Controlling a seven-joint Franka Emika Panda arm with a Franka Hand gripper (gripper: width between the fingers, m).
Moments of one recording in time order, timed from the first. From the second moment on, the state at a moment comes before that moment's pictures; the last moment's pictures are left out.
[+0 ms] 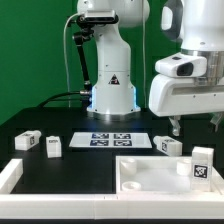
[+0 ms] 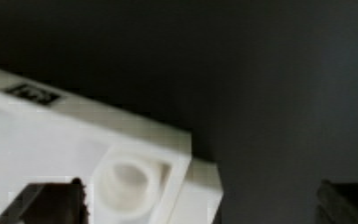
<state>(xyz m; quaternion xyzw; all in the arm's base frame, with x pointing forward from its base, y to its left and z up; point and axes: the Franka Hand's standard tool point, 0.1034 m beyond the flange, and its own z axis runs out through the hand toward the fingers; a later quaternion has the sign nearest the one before) 0.467 0.150 0.066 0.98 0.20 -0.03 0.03</state>
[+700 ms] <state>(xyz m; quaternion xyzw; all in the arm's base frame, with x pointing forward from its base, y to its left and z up) 0.433 0.129 0.047 0.93 0.16 -0.31 0.08</state>
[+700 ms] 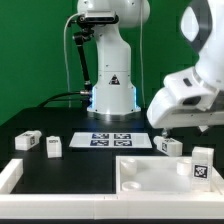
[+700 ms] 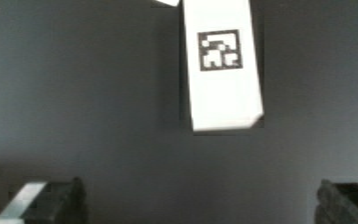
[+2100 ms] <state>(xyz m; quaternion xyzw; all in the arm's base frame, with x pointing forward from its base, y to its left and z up) 0.395 0.115 0.014 0.90 0.09 -0.42 0.10</state>
